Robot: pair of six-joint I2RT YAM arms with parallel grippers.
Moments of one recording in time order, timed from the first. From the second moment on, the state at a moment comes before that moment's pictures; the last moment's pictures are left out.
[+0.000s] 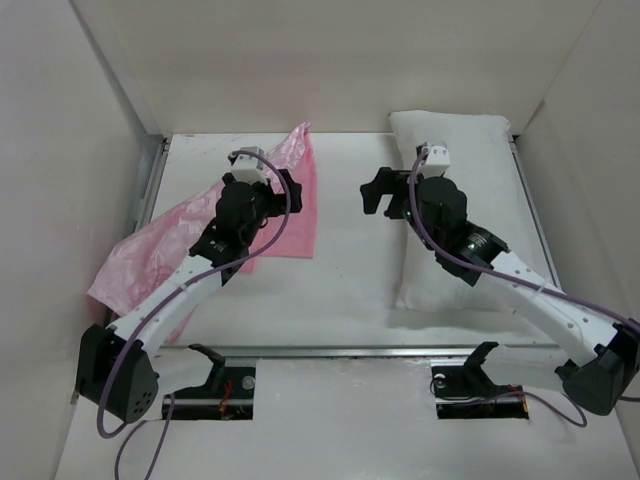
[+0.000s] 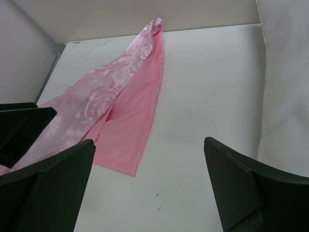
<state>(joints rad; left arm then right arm) -0.48 1.16 0.86 0.13 -0.19 -0.35 0.72 1.16 1.10 -0.13 0.39 0.41</state>
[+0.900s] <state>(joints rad) -0.47 0.90 0.67 -0.21 -0.55 -0.64 0.72 2.08 1.71 -0.31 -0.14 0.25</state>
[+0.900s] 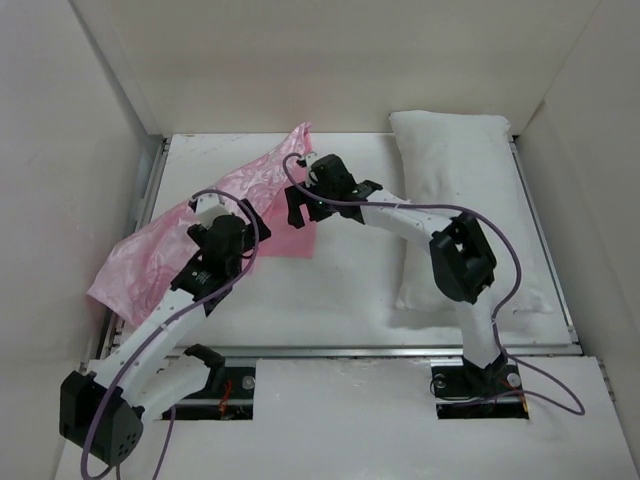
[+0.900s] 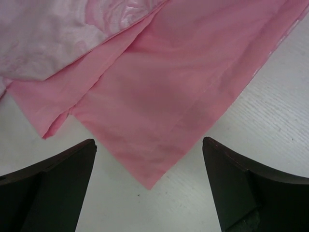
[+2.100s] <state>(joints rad) -0.28 1.24 0.73 -0.37 -0.50 -0.79 0.76 2.18 1.64 -0.39 0.41 0.46</state>
